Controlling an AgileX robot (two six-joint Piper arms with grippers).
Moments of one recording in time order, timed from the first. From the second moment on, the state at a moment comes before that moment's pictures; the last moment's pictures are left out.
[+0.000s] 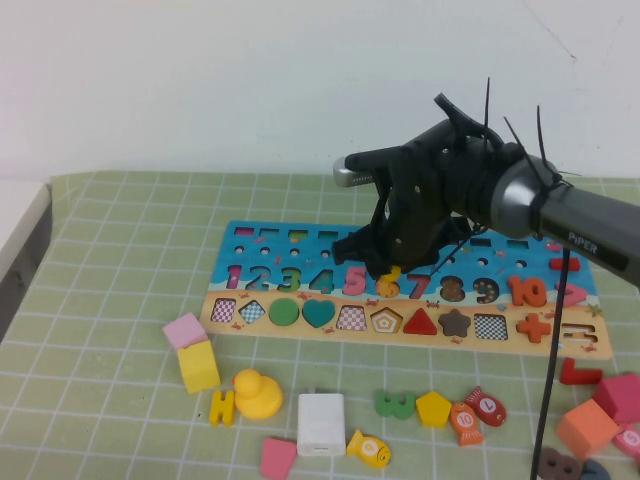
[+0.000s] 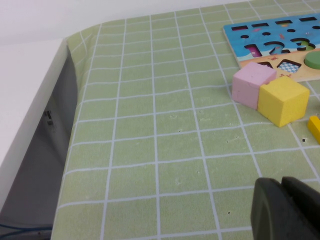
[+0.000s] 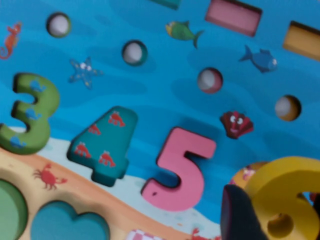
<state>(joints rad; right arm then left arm) 0.58 2.30 -1.97 -0.15 0.90 0.36 -0.11 -0.01 0.02 0.02 0.37 0.00</state>
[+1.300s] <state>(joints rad) 0.58 2.35 -1.97 -0.12 0.92 0.35 -0.11 -0.01 0.02 0.02 0.37 0.00</state>
